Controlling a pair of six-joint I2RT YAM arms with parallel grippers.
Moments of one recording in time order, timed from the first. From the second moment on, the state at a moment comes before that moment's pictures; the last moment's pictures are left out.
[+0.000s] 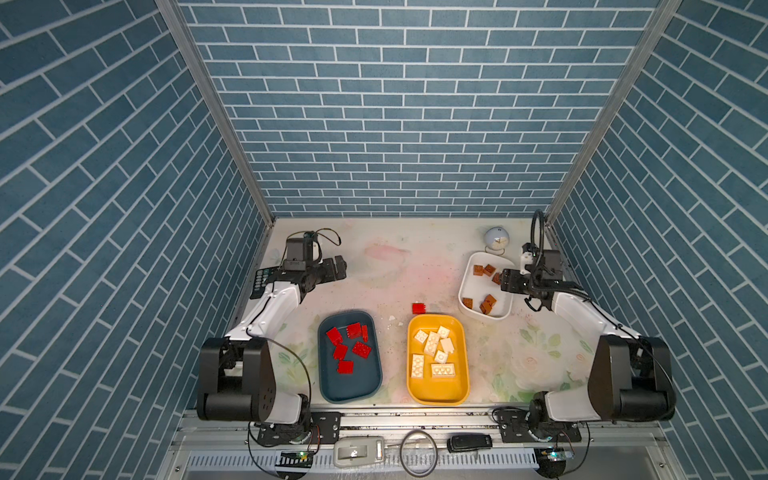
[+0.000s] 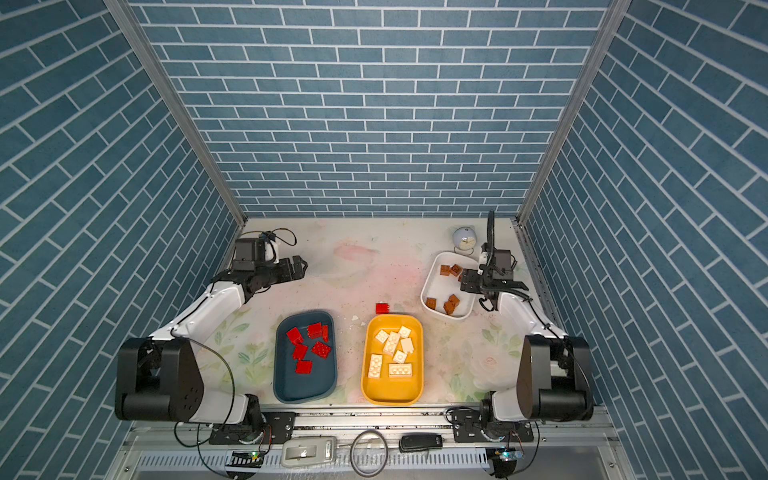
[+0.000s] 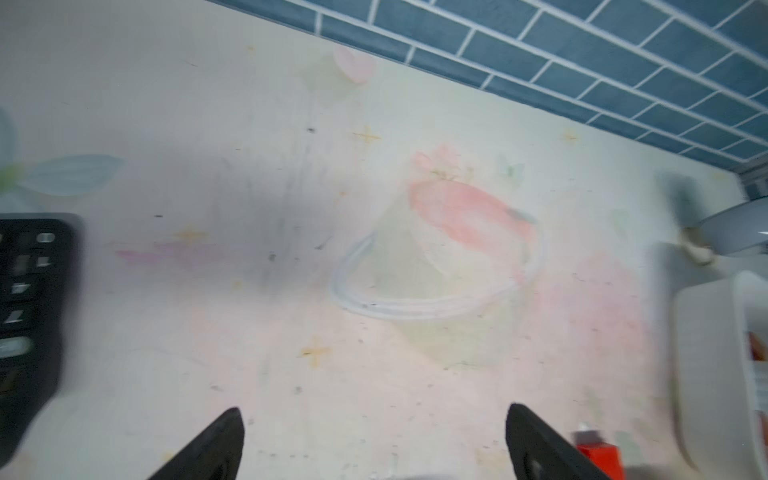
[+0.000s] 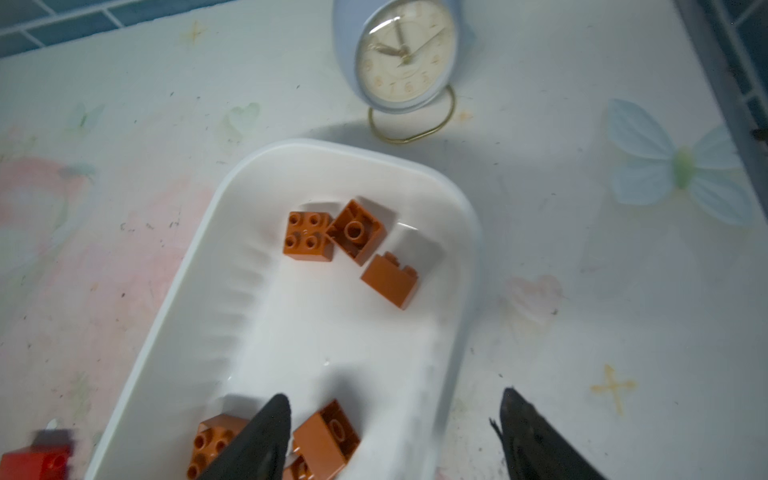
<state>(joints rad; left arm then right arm) -0.03 1.41 0.92 -0.25 0.15 -0.22 0.01 1.39 0.80 -0.19 -0.09 0.11</state>
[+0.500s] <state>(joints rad) -0.02 1.52 0.74 0.14 -0.22 -0.02 -0.08 1.42 0.47 0.42 0.08 0.07</state>
